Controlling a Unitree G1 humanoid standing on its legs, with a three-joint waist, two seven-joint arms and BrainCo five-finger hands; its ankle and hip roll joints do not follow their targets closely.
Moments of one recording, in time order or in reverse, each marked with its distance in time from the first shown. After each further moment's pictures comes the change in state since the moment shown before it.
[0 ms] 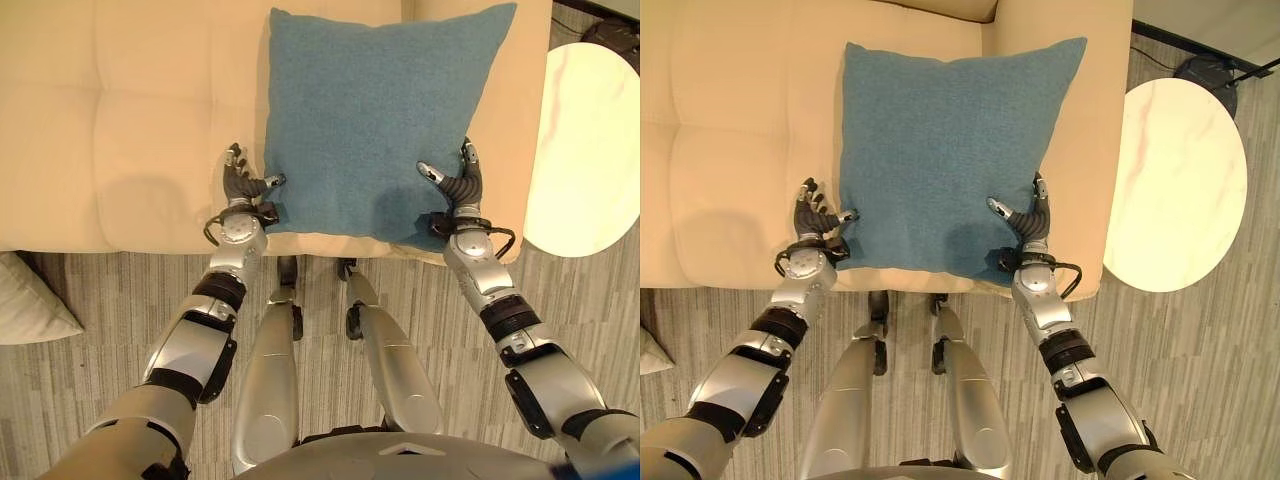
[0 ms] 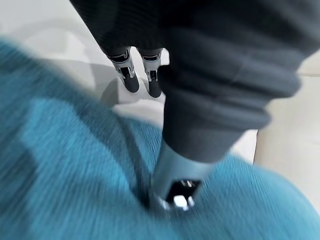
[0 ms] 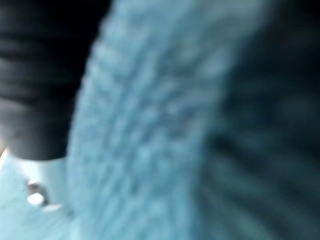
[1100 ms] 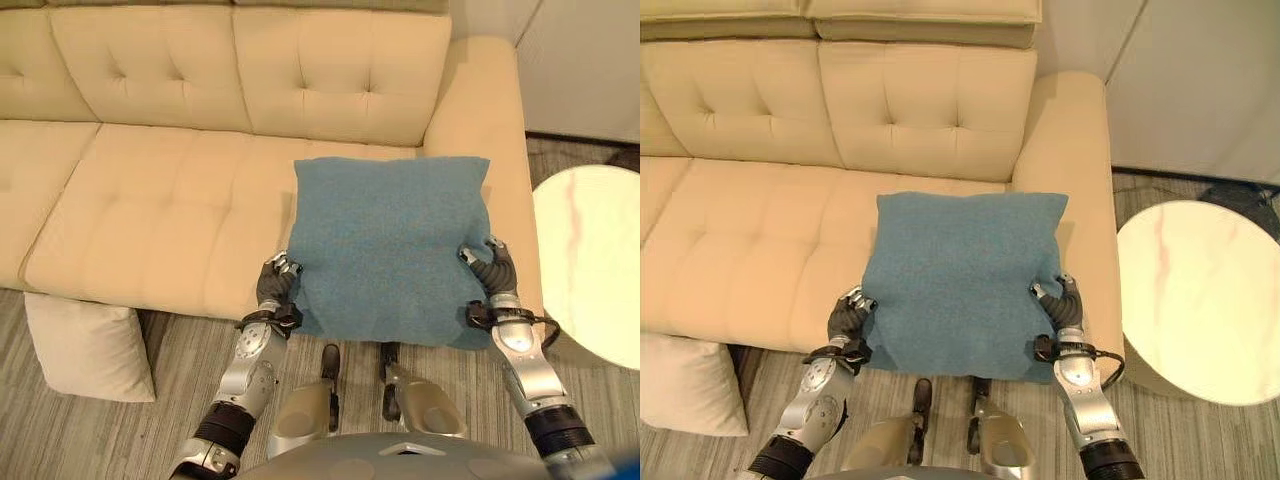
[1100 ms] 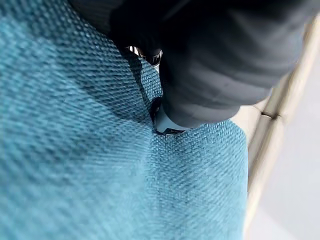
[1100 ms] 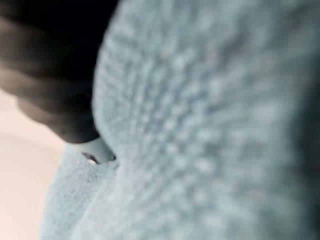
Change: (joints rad) left arm 0.684 -0.102 0.010 -0.576 -0.055 0.074 -0.178; right arm 0.593 -0.078 -0.161 -0.342 -0.156 0.038 0.170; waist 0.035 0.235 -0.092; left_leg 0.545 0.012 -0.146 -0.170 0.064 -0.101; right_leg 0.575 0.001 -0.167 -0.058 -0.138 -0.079
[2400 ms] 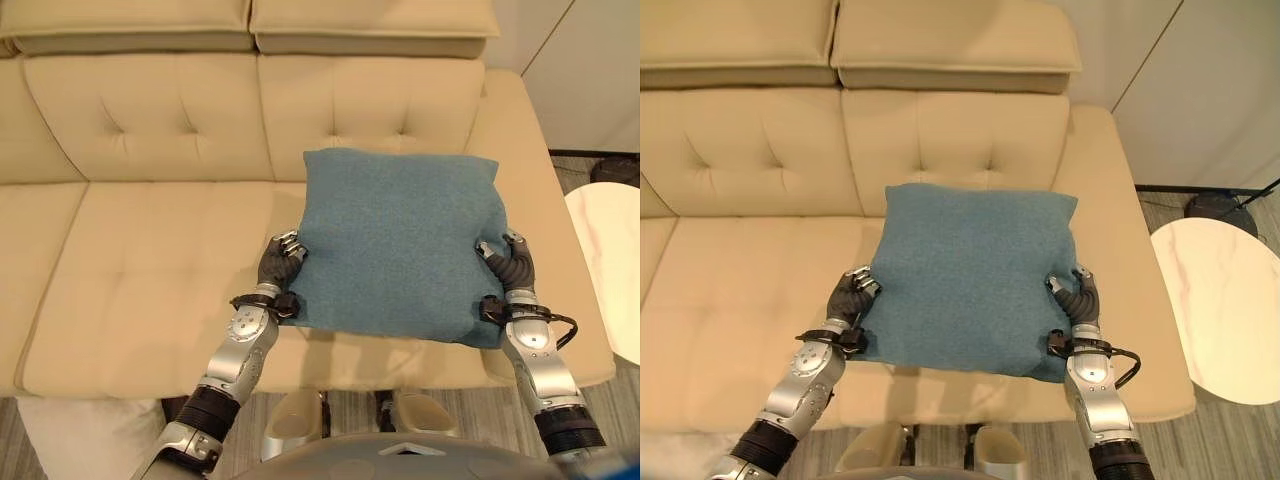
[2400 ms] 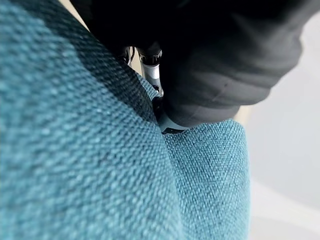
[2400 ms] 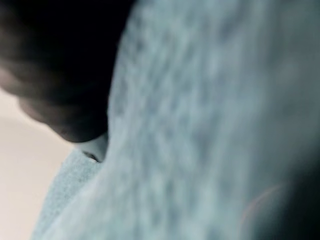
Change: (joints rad) left arm -0.062 0.134 -0.028 -0.110 0.122 0.014 -0.051; right arm -0.010 0.013 -0.066 -0.049 -0.001 0.008 0.016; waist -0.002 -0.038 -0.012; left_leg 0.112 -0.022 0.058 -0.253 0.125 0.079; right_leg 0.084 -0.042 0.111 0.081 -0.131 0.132
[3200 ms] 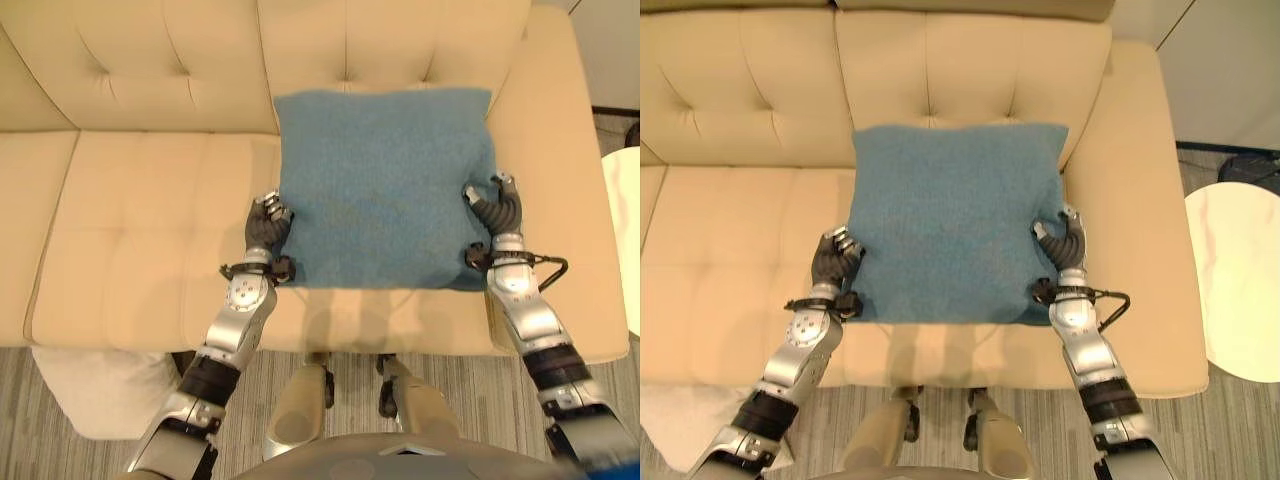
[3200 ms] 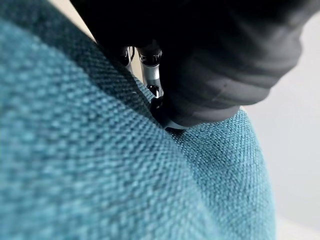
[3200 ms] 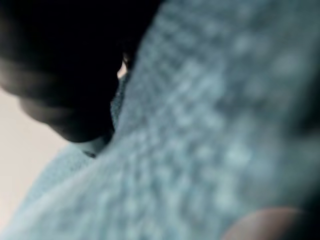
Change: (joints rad) left arm -0.293 -0.024 0.029 0.086 0.116 -0.040 0.217; right arm -0.449 -0.087 0.118 0.177 -0.157 0.005 -0.187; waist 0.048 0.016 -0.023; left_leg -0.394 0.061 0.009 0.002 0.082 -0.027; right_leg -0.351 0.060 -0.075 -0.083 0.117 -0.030
